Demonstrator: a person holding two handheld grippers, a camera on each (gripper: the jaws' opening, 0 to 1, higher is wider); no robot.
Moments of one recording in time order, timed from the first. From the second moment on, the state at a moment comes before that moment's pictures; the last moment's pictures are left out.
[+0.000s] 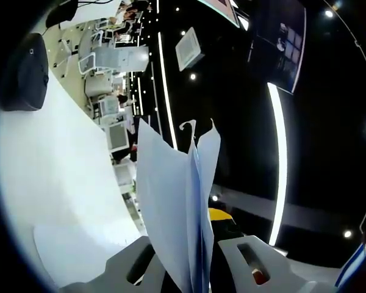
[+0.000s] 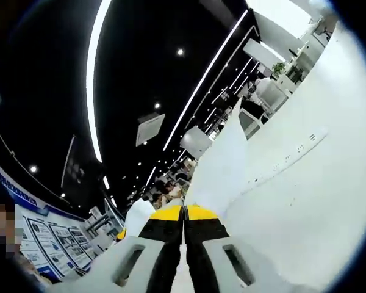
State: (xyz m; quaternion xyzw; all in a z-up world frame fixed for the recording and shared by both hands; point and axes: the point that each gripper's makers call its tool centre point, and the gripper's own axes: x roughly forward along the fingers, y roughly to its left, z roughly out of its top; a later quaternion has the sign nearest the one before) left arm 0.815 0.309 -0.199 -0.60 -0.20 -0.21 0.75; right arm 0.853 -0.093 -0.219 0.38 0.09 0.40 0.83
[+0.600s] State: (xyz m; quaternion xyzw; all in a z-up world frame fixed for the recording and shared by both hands) left arm 0.816 0.306 -0.201 -0.60 -0.19 -0.20 0.75; right arm 0.840 -0.094 -0.187 0.41 0.05 0.43 0.80
